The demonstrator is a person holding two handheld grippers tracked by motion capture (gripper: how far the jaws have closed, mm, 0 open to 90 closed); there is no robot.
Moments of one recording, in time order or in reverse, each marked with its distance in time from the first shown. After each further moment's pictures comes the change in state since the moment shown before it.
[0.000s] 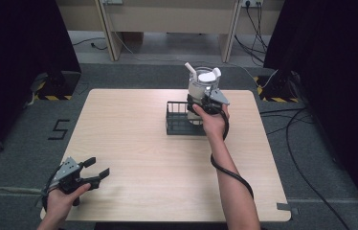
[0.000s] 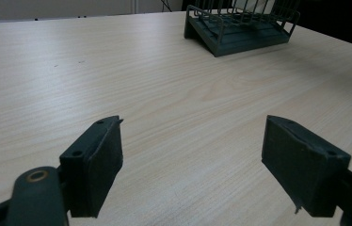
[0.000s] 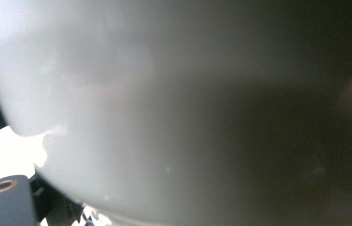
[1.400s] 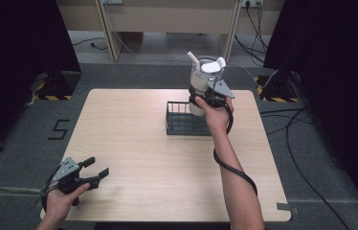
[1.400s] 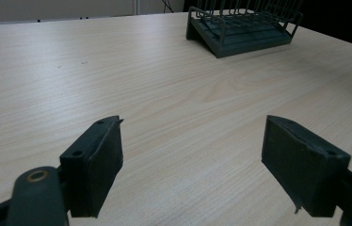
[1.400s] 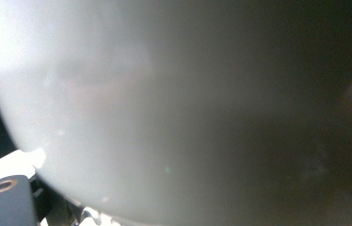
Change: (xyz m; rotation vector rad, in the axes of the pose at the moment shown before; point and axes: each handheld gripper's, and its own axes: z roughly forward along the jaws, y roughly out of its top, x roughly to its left) left arm 0.001 0.001 -0.002 -0.002 0.007 0.005; right arm 0.001 0.037 -0.013 -0.078 0.004 -0.015
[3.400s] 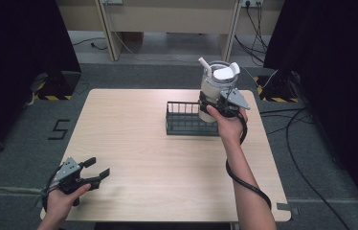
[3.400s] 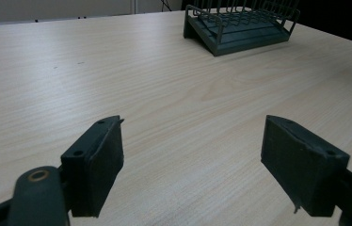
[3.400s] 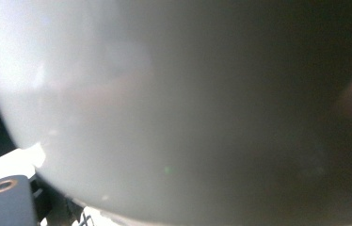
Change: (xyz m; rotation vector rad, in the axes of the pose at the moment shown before) left arm -0.002 0.000 0.001 0.006 -0.006 0.010; right arm -0.014 0.006 -0.054 -0.038 -0.010 -0.029
